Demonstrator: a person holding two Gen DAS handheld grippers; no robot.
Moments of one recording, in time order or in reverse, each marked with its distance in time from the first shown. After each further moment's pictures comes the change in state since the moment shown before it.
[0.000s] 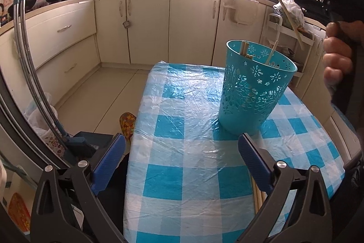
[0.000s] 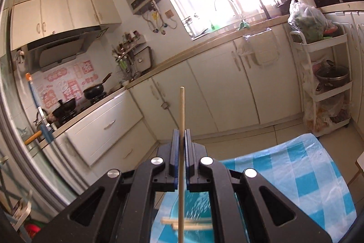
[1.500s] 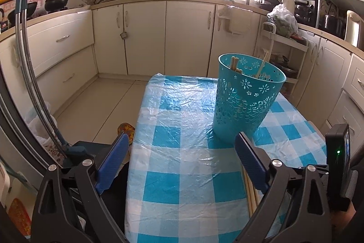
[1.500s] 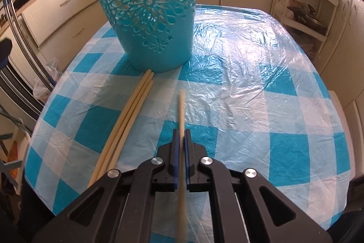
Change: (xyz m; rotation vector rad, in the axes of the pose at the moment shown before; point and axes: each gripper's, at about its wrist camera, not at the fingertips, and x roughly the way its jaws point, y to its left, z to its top) left arm -0.021 -0.001 0.005 0.022 -0.071 -0.027; right arm -0.055 -0.063 -0.200 -0.221 0.636 -0.281
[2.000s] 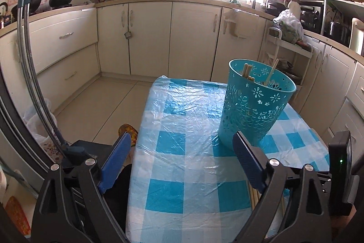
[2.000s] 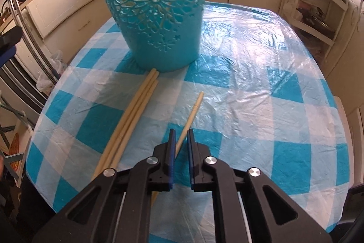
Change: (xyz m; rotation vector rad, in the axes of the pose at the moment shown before) left arm 0.013 0.008 0.005 -0.033 -0.018 0.012; right arm 0.010 -0.001 0.007 -0.053 0.052 0.005
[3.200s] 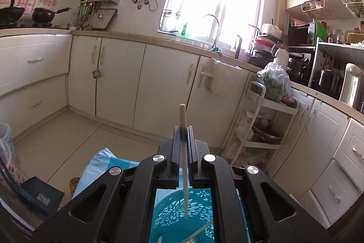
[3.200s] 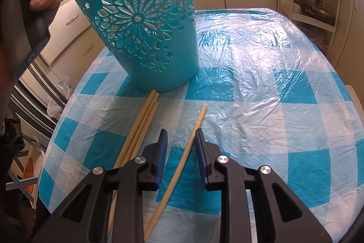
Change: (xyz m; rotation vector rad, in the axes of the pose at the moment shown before) left arm 0.090 -0.091 0.143 -0.106 -0.261 -0.148; right arm 0.011 -0.009 0.008 0.105 -0.092 0.103
